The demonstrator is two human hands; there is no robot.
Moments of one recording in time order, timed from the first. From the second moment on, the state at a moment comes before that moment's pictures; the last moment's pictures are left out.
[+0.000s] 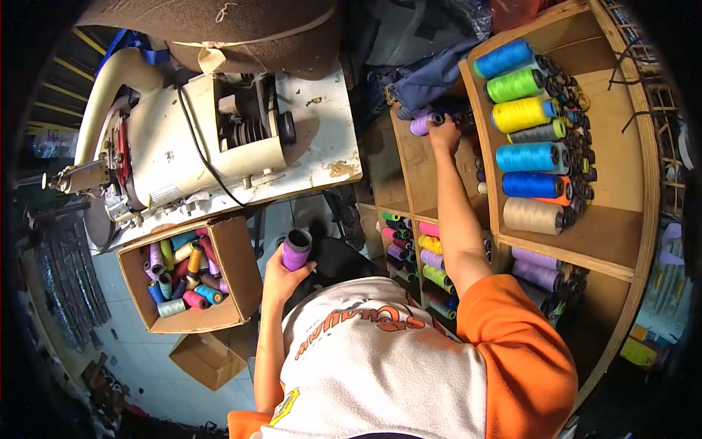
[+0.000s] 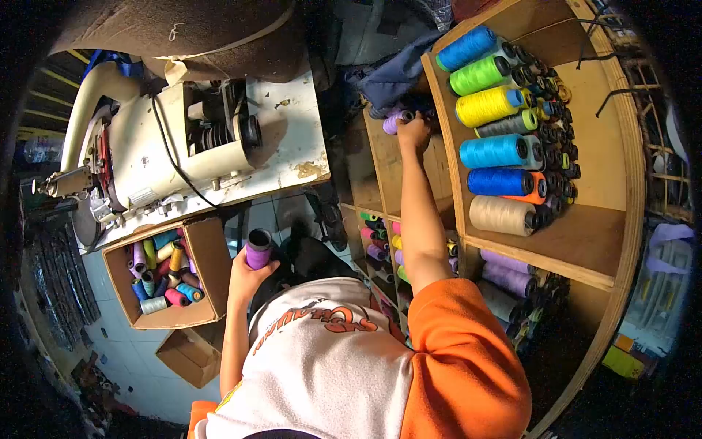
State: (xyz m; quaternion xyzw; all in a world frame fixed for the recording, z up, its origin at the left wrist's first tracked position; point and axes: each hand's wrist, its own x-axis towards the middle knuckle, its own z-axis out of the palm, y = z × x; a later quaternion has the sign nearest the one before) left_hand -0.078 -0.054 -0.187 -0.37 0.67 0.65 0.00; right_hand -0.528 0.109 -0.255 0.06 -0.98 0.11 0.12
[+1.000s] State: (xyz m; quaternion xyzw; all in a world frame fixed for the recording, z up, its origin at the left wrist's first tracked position) left_hand -0.065 -0.075 -0.186 -0.34 0.37 0.86 0.01; right_hand -0.479 0.089 -0.220 0.21 -0.96 0.17 0.07
